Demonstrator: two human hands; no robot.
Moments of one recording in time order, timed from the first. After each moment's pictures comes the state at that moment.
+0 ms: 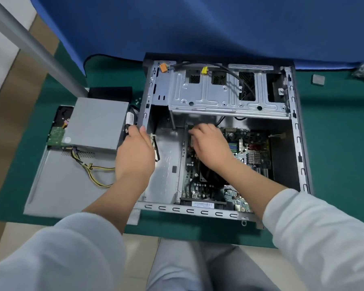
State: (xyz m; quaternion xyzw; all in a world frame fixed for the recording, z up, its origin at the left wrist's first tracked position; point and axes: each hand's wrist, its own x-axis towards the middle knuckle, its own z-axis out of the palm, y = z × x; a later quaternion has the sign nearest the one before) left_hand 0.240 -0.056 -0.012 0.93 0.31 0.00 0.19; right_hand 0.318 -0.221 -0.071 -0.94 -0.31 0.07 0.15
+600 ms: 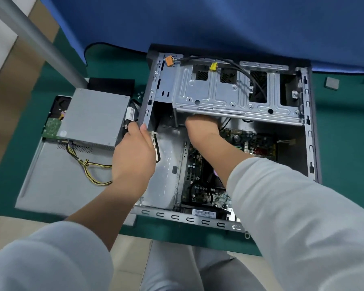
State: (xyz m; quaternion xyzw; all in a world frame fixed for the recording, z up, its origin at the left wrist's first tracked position) left_hand 0.240 -0.057 -0.014 0.94 0.30 0.02 0.16; right_hand 0.360 -0.166 -0.055 -0.94 -0.27 0.19 0.01
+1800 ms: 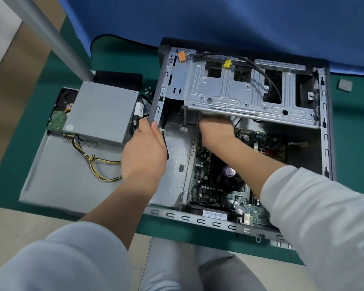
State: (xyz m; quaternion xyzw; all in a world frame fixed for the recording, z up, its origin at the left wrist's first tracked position) left_hand 0.242 -0.057 -0.015 0.94 0.31 0.01 0.15; right_hand 0.359 -0.174 -0.067 -0.95 -0.26 0.16 -0.05
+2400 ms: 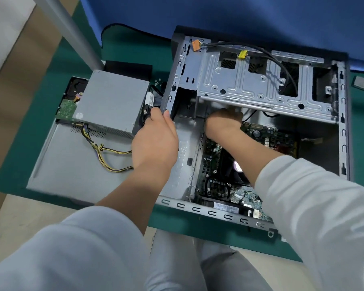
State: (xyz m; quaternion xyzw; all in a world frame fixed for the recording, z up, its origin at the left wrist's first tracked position) left_hand 0.241 -0.058 -0.013 0.94 0.30 -0.01 0.14; right_hand 0.362 -0.155 -0.084 -0.95 -0.10 0.26 -0.11
